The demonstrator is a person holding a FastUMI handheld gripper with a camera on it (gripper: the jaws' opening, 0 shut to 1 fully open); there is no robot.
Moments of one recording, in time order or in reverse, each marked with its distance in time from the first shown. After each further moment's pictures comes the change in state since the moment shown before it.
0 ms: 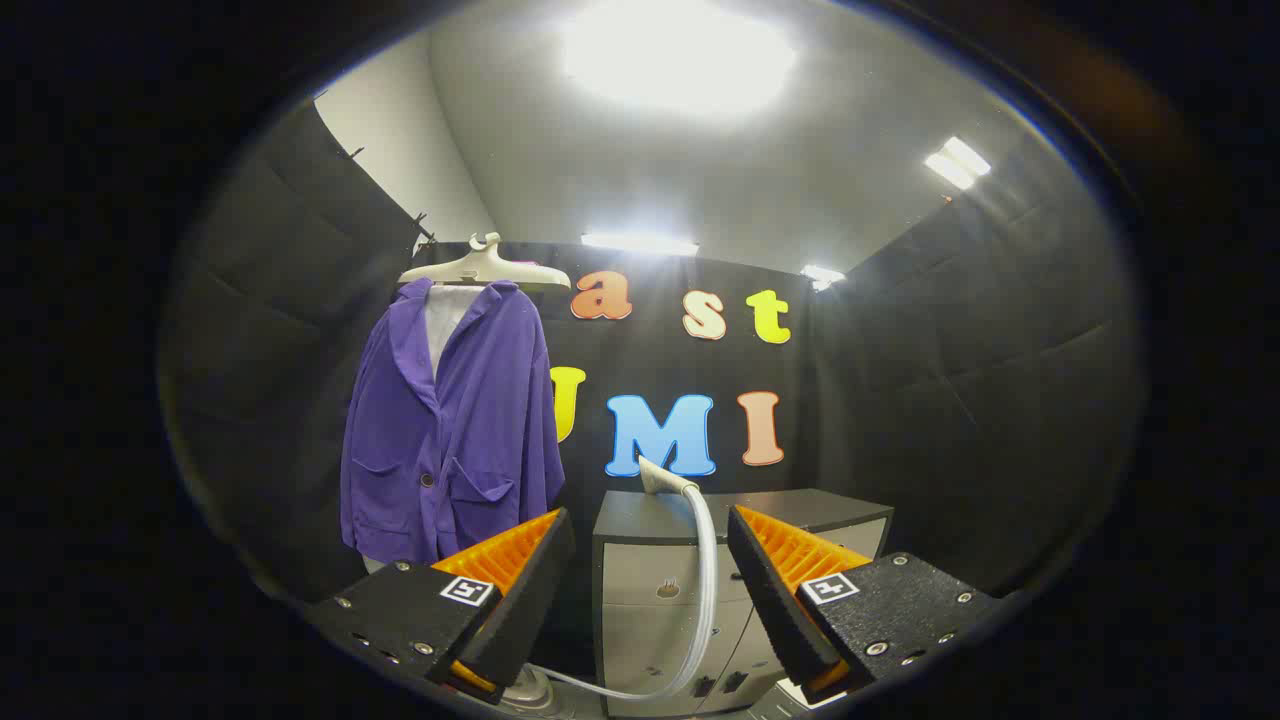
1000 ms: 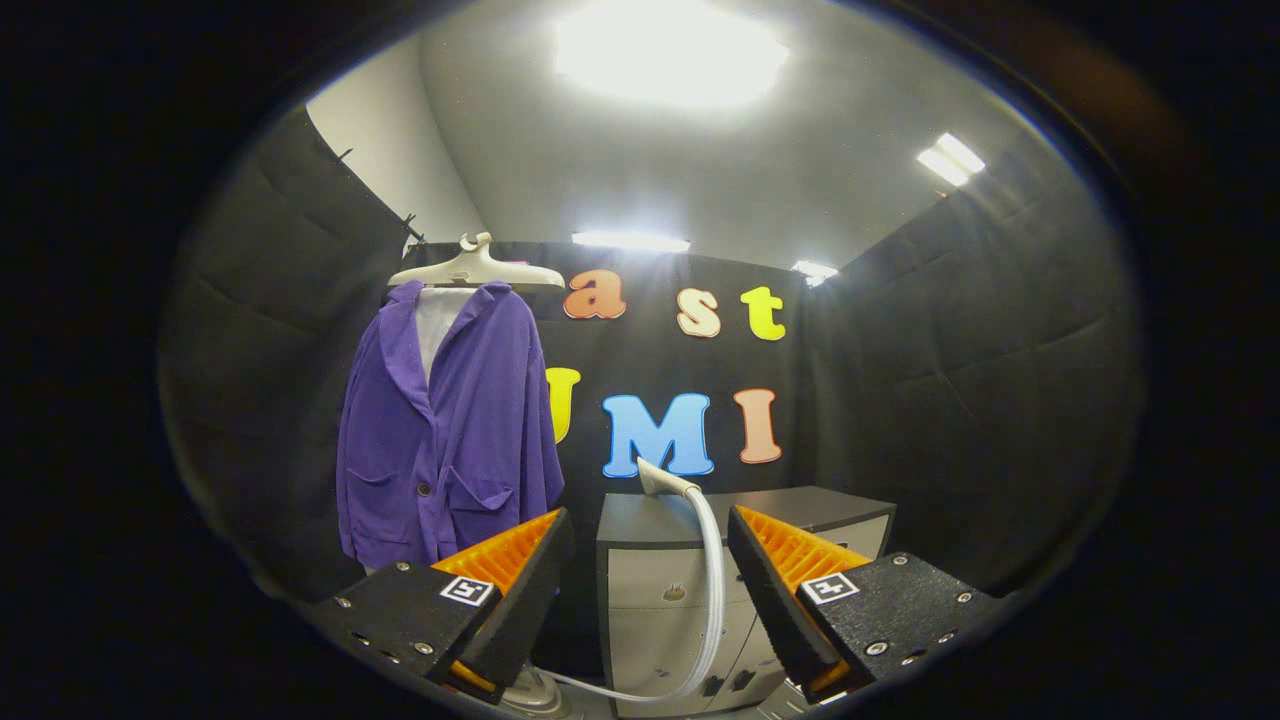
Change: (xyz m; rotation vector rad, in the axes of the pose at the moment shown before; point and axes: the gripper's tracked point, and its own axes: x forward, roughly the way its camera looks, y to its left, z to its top) arm 0.011 0.009 0.014 0.013 -0.002 -0.031
